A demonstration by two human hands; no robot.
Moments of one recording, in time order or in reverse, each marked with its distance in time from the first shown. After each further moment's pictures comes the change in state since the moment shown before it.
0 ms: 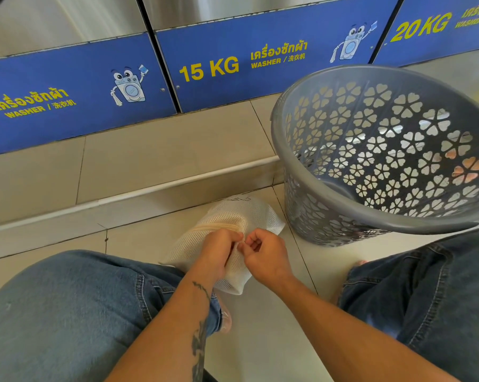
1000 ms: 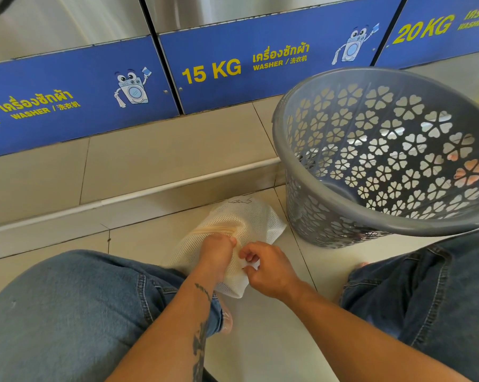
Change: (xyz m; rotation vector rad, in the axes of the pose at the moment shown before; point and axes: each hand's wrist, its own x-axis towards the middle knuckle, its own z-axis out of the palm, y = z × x) left_hand 0.001 -0.004 -0.001 0.310 0.230 0.138; right_hand -0.006 0.018 -0.011 -0.272 -0.277 -0.191
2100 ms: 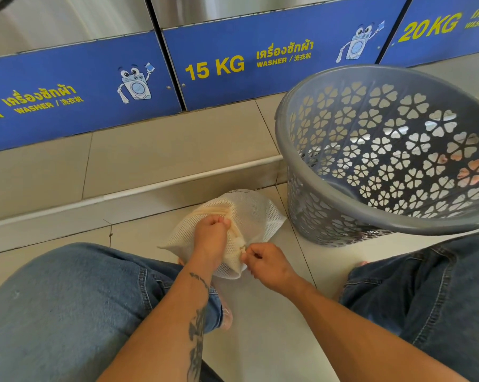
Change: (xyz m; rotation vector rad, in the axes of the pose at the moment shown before) left_hand 0.001 0.013 -0.008 -0.210 0.131 0.117; right_hand 0.005 0.003 0.007 0.309 -0.068 0.214
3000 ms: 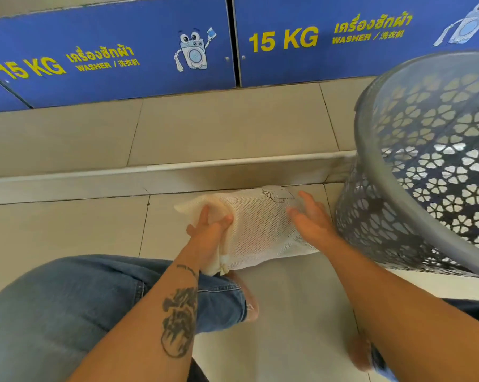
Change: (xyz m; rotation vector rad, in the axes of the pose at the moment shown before) left_hand 0.038 -0.025 -0.089 0.252 -0.020 -0.240; right_hand 0.101 -0.027 -0.028 -0.216 0.094 0.149
